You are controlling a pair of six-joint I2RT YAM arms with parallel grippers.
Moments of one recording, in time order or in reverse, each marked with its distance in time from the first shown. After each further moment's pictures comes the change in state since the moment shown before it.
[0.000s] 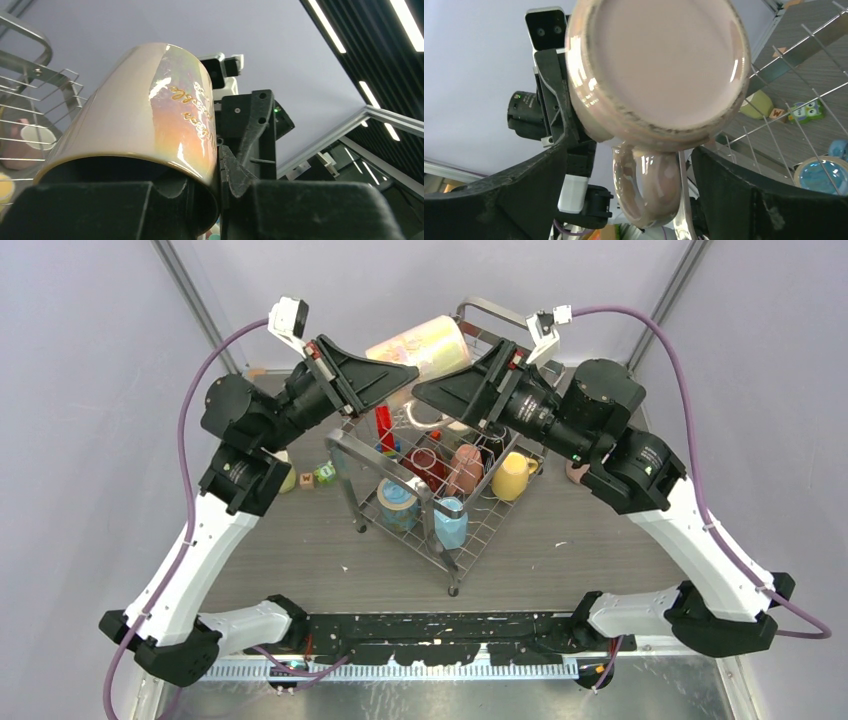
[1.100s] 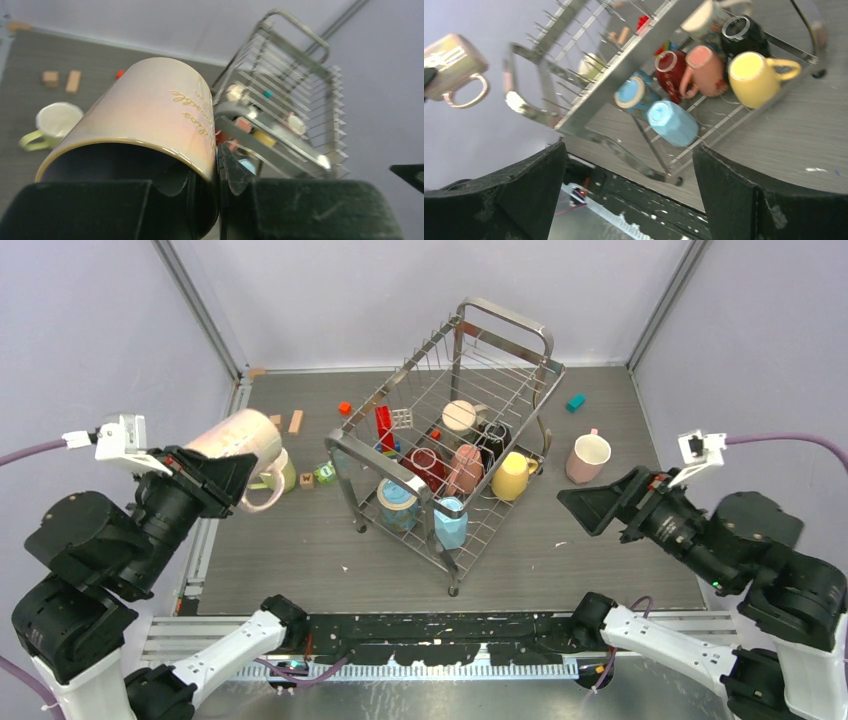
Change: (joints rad) left arm 0.000 -0.349 0.325 -1.170 -0.740 0.713; right arm 0.000 -0.596 -0.231 -0.643 0.356 -0.249
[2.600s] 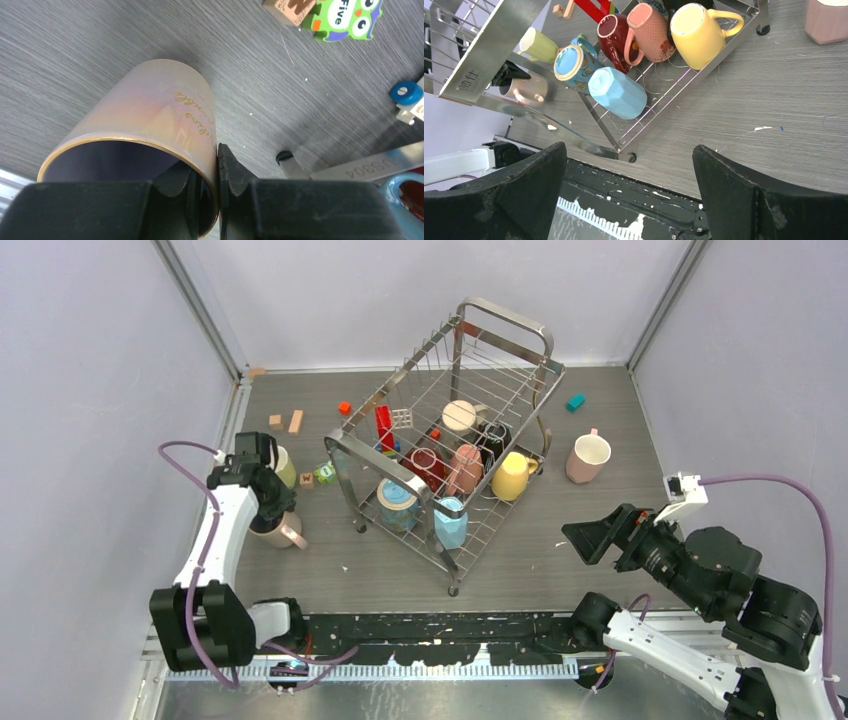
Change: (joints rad) left arm 0.645 0.393 -0.877 0.180 0.116 -0.137; right arm 0.000 -0.227 -0.305 -0.093 0.083 -0.009
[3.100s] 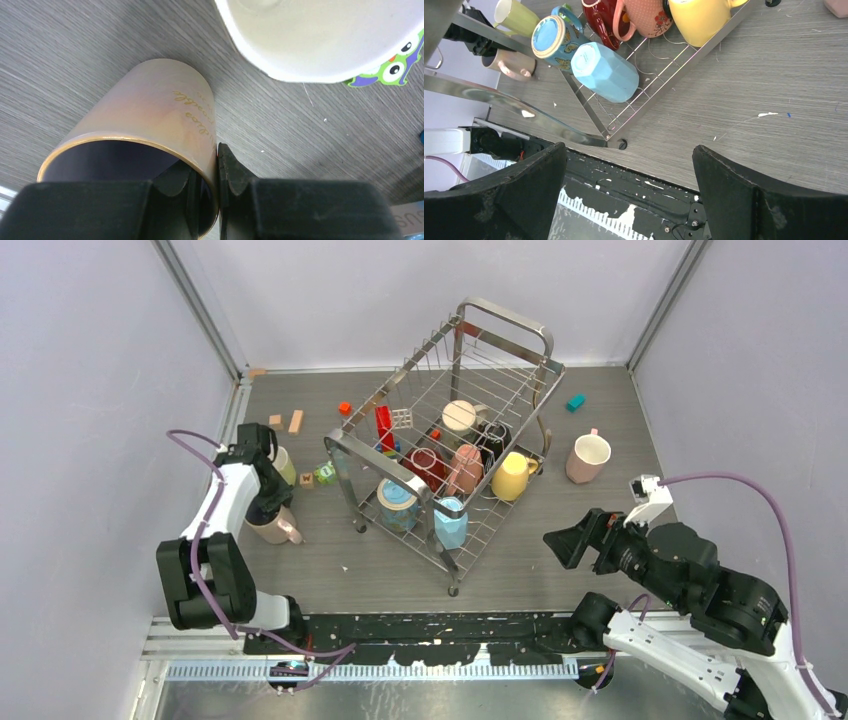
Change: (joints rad) left arm 0.056 0.208 0.034 0.097 -0.023 0.047; right arm 0.000 -0.005 -0.137 0.037 -0.048 0.000
